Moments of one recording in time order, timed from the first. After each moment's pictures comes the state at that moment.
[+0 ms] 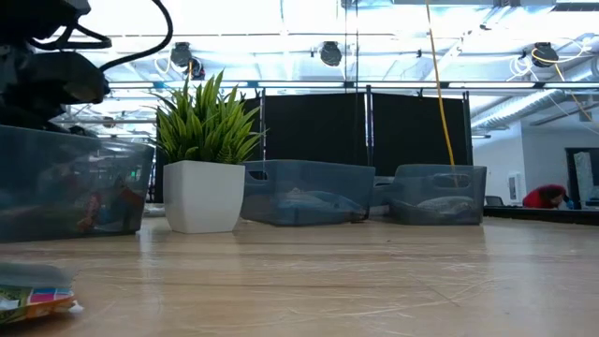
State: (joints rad) left arm -0.42 1.04 0.42 -0.45 0.00 -0.42; right arm -0.02 1.39 1.86 -0.68 0.16 -0.12
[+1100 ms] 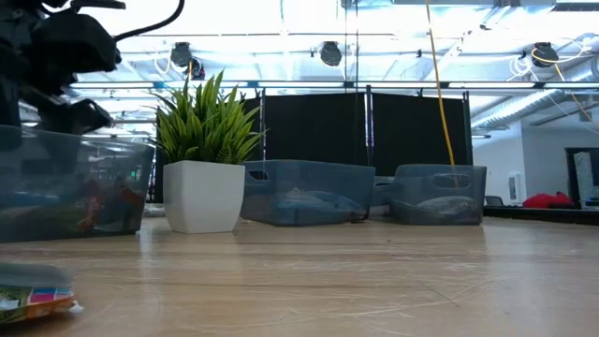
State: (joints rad) left arm -0.40 1.04 0.55 -0.55 0.03 -0.42; right arm -0.02 1.39 1.86 -0.69 0.16 -0.14
